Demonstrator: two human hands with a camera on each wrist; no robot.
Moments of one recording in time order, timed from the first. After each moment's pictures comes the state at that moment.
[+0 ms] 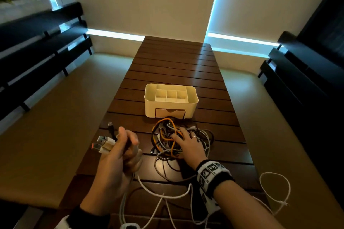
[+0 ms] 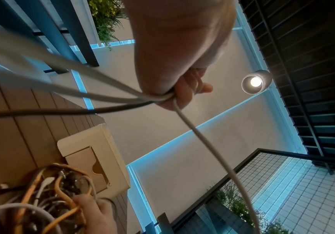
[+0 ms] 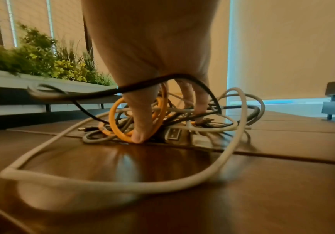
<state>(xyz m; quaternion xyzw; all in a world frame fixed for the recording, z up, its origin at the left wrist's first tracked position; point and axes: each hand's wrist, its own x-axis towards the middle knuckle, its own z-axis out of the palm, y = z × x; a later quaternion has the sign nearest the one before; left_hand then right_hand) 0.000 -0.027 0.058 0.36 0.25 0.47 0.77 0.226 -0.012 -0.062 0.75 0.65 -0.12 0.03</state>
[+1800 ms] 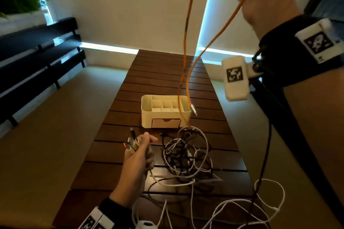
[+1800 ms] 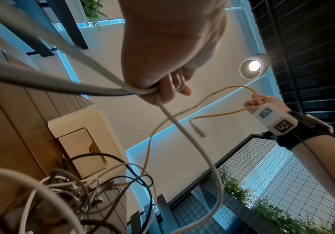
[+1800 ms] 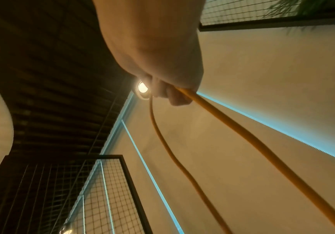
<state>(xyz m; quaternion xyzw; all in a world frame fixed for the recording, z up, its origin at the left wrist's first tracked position) 0.038 -0.016 0.043 0.38 0.33 0.47 0.73 0.250 0.011 0.324 0.41 0.54 -0.20 -0.71</state>
